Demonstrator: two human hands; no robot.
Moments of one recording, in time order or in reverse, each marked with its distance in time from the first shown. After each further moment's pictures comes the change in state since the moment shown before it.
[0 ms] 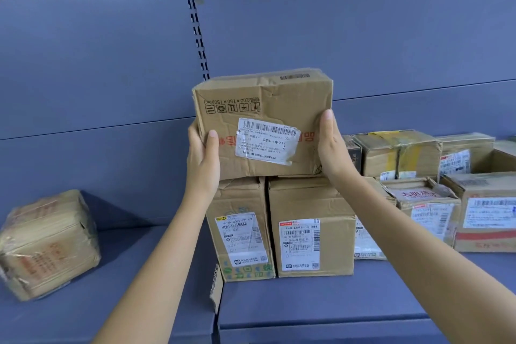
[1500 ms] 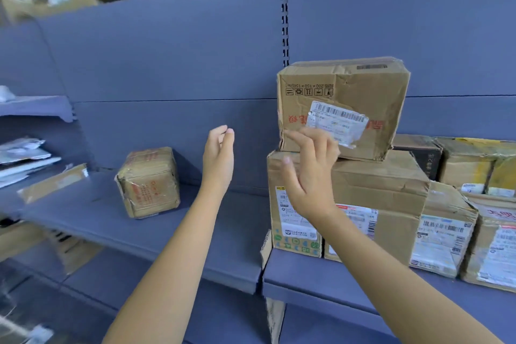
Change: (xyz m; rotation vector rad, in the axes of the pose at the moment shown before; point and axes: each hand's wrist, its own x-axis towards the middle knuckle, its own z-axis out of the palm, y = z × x) left_hand -0.047 -0.008 -0.084 0.085 0.280 -0.212; right_hand -0.093 -0.022 0.109 -0.176 0.047 -0.657
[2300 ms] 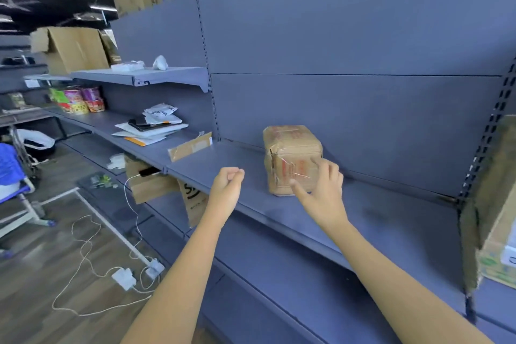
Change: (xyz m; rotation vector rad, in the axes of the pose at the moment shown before) left_hand 0.027 -0.125 -0.343 0.316 0.121 -0.322; right_hand -0.083 -0.153 0.282 0.187 -0.577 0.501
